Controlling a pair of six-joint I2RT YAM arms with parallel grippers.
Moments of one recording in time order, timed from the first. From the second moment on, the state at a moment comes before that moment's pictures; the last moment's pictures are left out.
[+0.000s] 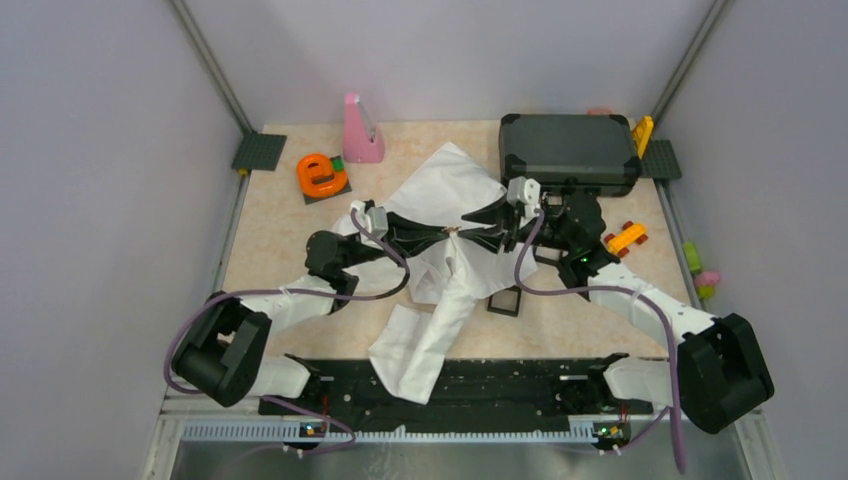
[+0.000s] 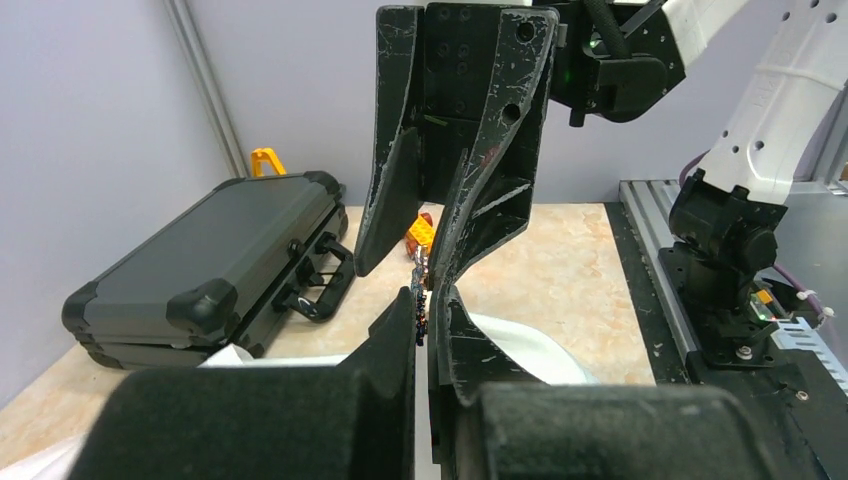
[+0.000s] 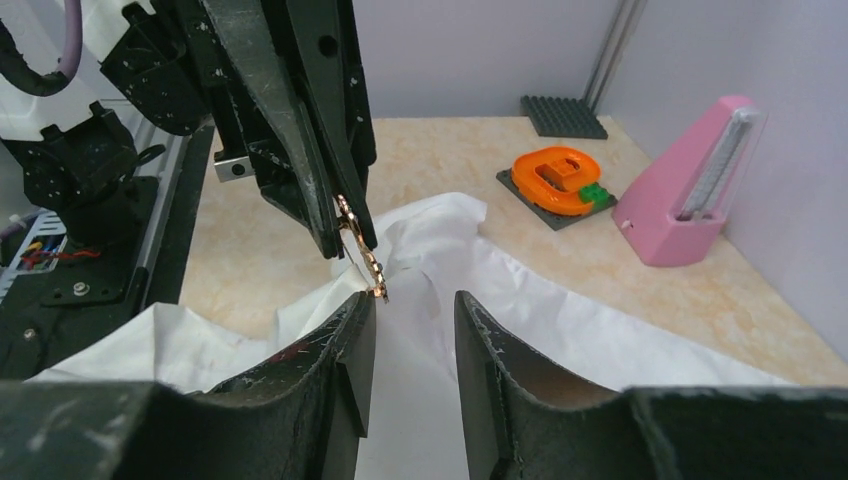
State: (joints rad) left arm -0.51 1.35 0.53 1.33 0.87 -0.27; right arm 0.48 1.20 0.68 0.65 -0.88 -0.02
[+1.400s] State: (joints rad) left arm -0.50 1.01 0.72 0.32 0.77 0.24; right arm 0.59 1.25 1.07 -0.14 -0.72 -0.38
